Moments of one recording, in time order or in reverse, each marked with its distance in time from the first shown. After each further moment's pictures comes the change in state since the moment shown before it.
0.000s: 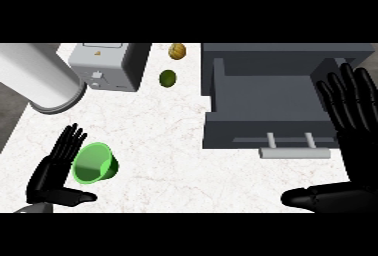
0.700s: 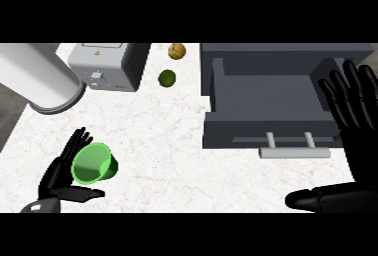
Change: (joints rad) left arm -0.118 0.037 -0.031 0.328 -0.072 0.066 -0.175; right arm -0.017 -0.012 -0.012 -0.010 -0.023 0.012 0.026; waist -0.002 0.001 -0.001
